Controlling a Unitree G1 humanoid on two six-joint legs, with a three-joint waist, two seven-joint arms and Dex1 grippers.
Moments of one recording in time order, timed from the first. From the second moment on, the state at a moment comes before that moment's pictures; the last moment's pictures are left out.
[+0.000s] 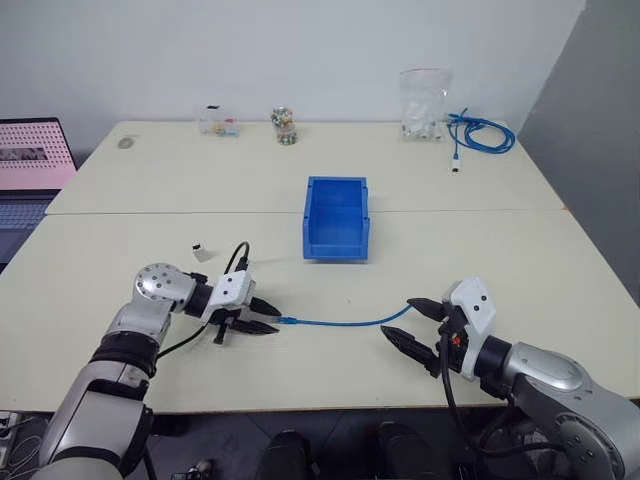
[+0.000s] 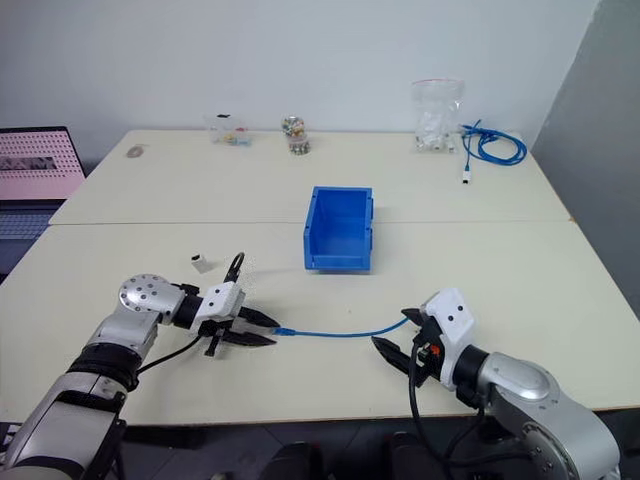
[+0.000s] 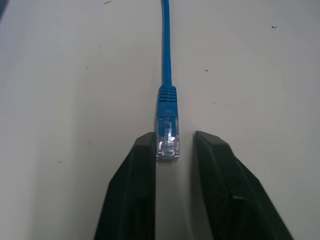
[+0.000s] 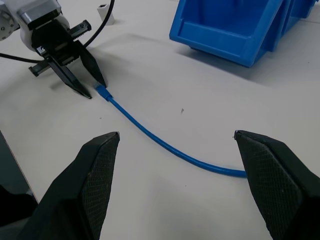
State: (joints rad) left arm -0.59 0.70 -0.23 0.77 -0.13 -0.38 -1.58; right arm 0.02 -0.46 -0.02 -0.83 0.56 0.98 0.43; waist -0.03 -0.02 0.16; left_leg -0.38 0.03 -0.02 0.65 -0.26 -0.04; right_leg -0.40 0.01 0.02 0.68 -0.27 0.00
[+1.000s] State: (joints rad) left arm -0.34 0.33 0.21 -0.23 -1.26 1.46 -0.68; right arm -0.15 -0.55 -0.08 -0.50 1.89 1.03 0.01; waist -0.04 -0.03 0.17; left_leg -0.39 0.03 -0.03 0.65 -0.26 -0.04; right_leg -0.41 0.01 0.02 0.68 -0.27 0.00
